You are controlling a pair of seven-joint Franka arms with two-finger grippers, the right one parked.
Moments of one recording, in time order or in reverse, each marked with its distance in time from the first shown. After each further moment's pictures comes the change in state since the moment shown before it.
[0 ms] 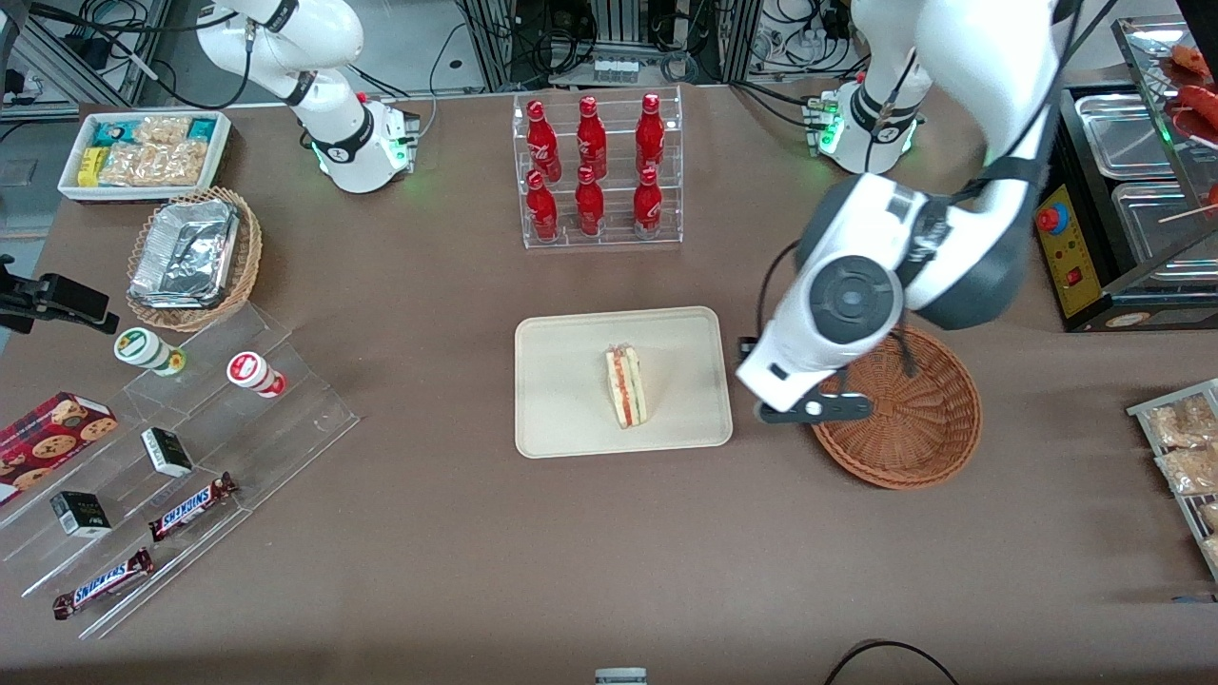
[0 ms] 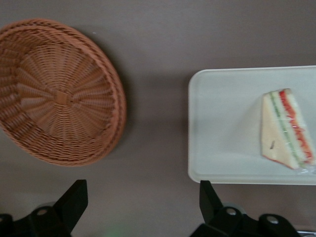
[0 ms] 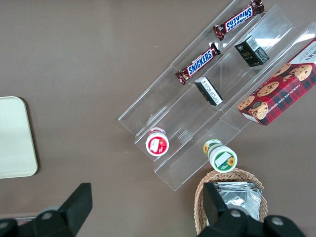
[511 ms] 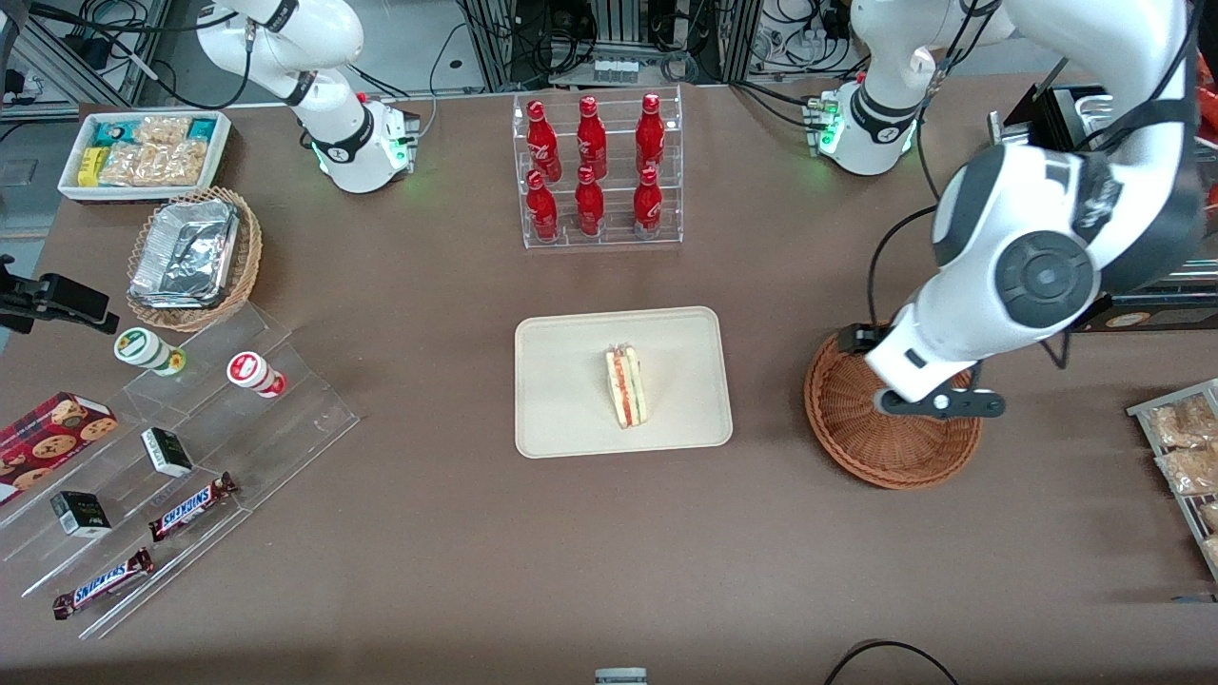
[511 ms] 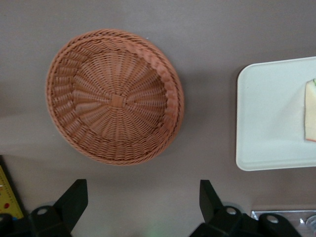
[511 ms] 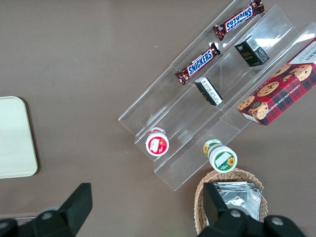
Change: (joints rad) arm 0.176 -0.170 0.002 -0.133 -0.003 -0.009 0.259
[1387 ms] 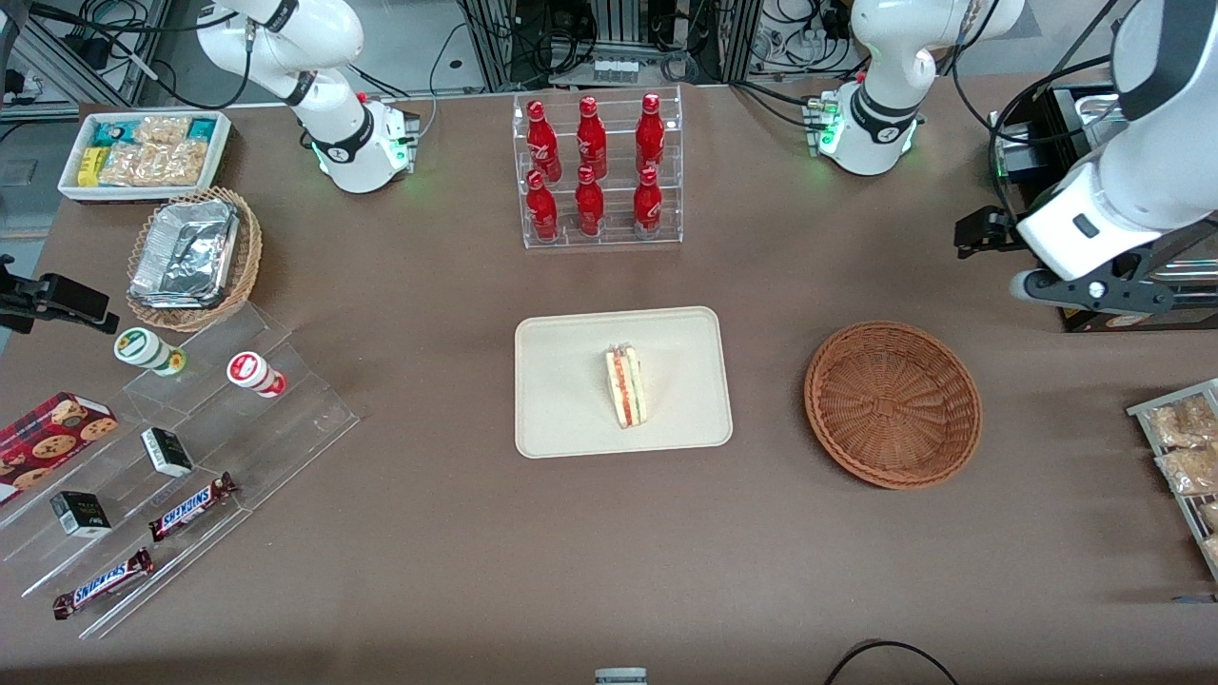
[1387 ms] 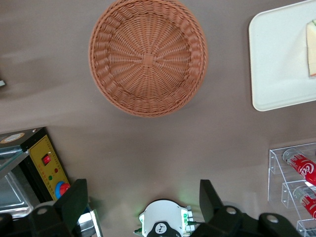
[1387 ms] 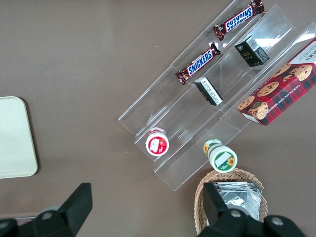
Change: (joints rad) arm 0.106 -0.234 0.055 -0.028 -0.048 -0.217 0.256
